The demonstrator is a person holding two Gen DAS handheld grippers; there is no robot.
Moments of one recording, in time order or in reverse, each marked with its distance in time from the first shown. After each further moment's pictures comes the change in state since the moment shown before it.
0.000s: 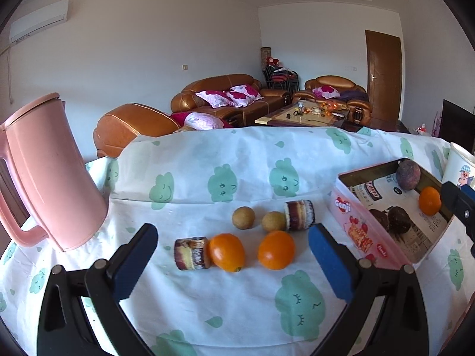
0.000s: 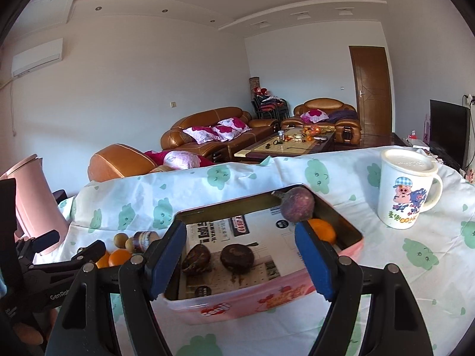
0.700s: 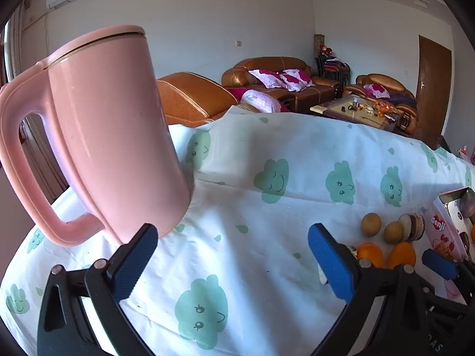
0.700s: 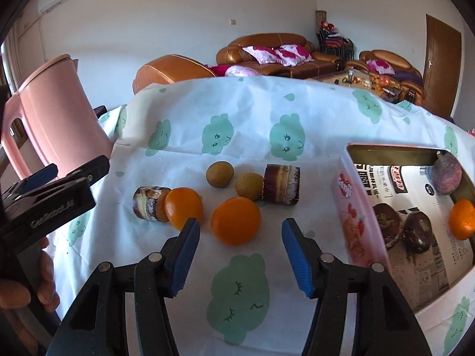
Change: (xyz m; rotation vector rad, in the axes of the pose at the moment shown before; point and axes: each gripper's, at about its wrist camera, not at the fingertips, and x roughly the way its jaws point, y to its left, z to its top) left arm 0.037 0.111 0.001 -0.134 0.109 0.184; right arm 0.099 0.142 -0.031 -0.164 0.430 0.203
